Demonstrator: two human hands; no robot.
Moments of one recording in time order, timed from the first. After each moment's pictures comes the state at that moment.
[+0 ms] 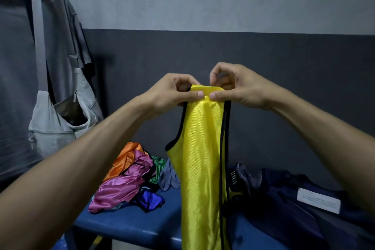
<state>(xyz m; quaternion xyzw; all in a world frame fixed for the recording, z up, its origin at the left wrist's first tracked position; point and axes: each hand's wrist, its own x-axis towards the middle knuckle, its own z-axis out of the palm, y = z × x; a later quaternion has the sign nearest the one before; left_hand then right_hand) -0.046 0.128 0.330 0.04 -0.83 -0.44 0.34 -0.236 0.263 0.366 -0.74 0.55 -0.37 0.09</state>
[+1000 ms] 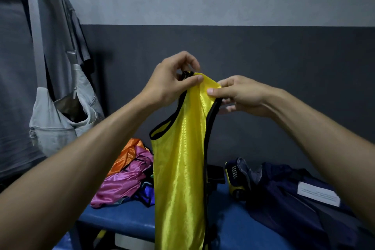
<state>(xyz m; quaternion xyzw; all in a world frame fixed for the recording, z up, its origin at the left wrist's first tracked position) -0.051 0.124 0.334 0.06 -0.84 -0.18 0.51 -0.236 0.255 0.343 -0.61 0.59 -0.43 0.30</state>
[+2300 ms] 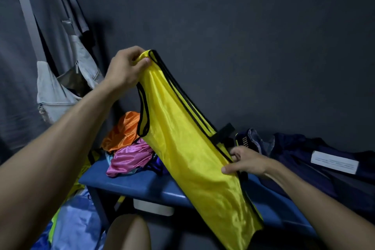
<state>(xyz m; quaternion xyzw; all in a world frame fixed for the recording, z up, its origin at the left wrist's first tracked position) 0.013 0.040 0.281 0.29 -0.81 -0.12 0.49 -0.274 0.261 0.093 -0.58 0.61 -0.34 0.42</state>
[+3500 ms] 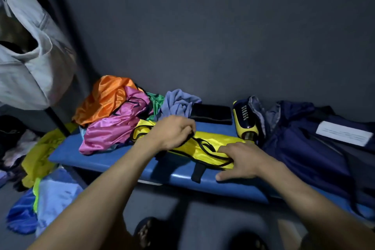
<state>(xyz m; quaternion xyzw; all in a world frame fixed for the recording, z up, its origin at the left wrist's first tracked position) -0.091 0.069 0.044 0.23 -0.96 -0.14 0.11 -0.297 0.237 -0.001 -0.69 0.72 0.06 0.05</state>
